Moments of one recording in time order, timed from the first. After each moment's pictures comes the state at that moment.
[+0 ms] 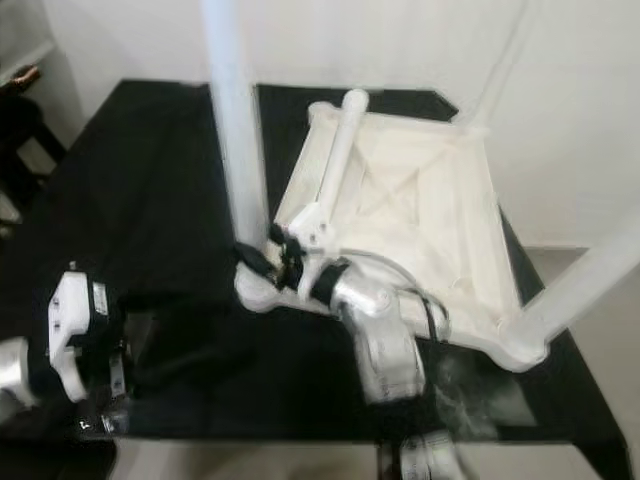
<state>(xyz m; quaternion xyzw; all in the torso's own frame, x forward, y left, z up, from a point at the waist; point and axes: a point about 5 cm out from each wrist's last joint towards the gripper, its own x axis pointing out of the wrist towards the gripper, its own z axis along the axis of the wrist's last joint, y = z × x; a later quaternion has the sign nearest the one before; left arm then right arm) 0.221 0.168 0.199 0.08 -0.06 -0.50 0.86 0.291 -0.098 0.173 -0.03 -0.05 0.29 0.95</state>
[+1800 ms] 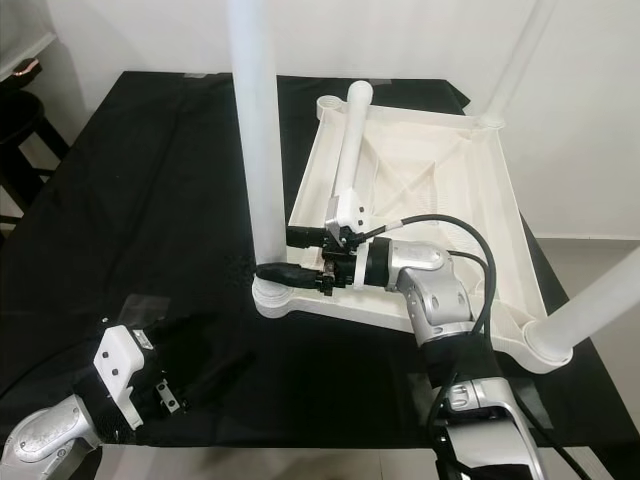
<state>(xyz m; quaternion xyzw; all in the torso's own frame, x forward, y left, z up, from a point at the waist) 0.215 0.151 0.138 0.07 -0.08 -0.37 0.92 0.331 -0.135 0.211 -0.07 -0.04 0.62 0.78</state>
